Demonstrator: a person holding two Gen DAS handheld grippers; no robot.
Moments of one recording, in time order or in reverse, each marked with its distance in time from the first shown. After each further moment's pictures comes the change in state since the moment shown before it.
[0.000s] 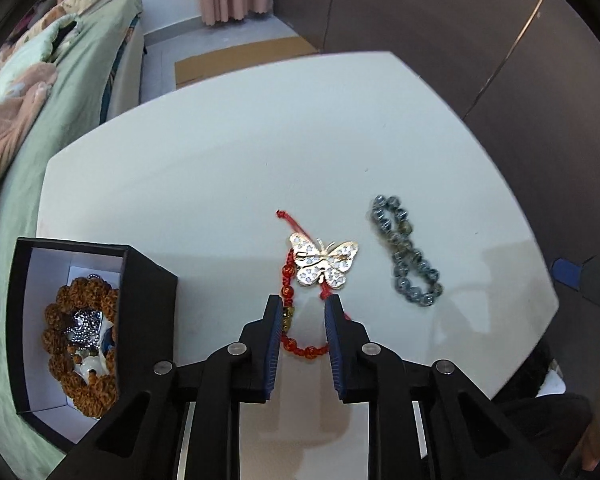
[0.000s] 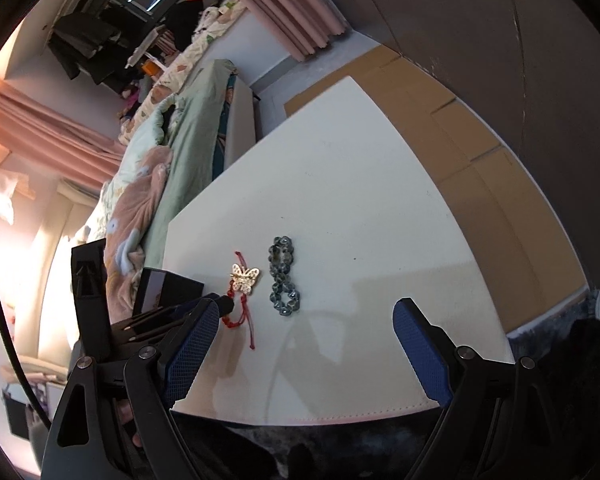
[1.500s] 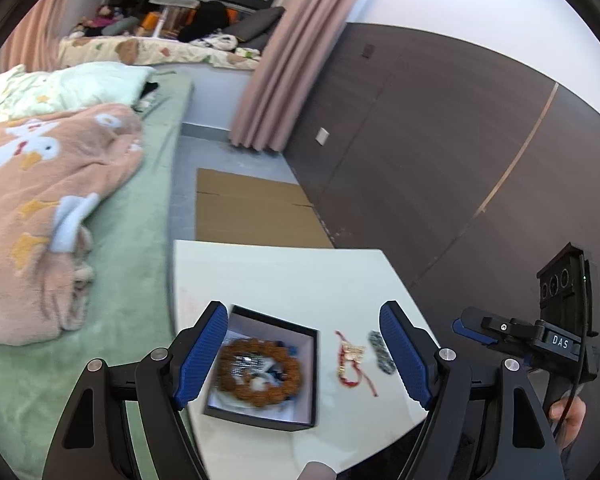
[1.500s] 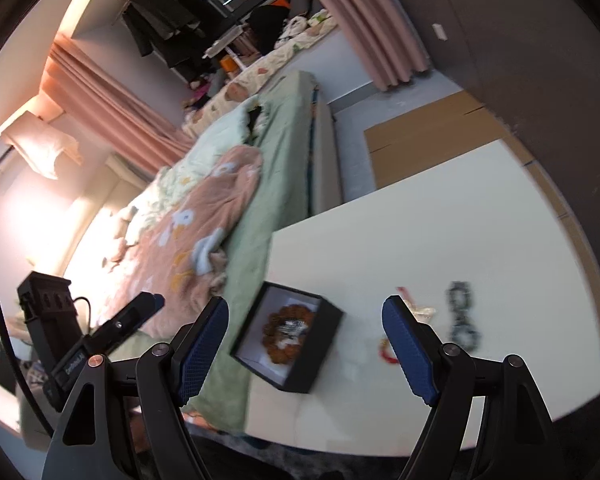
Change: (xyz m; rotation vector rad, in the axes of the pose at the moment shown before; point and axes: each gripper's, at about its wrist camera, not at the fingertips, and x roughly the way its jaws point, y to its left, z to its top) left arm -0.183 0.149 -0.051 -0.225 -0.544 -0.256; right arm -0.014 0.151 -0.003 -0.215 -0.099 0.080
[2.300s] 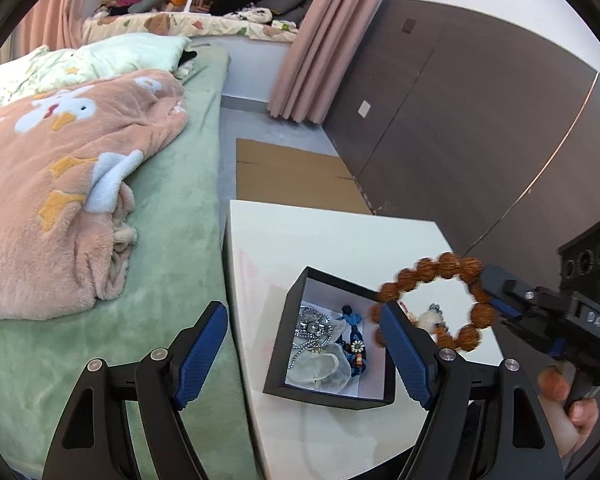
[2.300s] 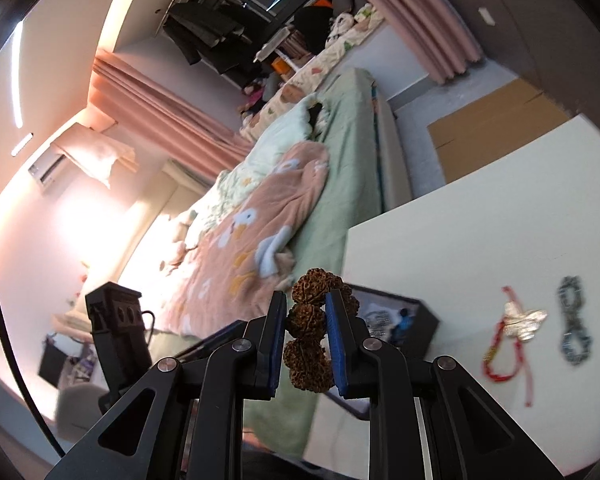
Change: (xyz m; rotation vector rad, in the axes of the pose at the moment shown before) left arm 0.013 0.052 -0.021 -0.051 0.083 0.131; right arm 0.069 0.040 -0.013 0.020 -0.008 0.322
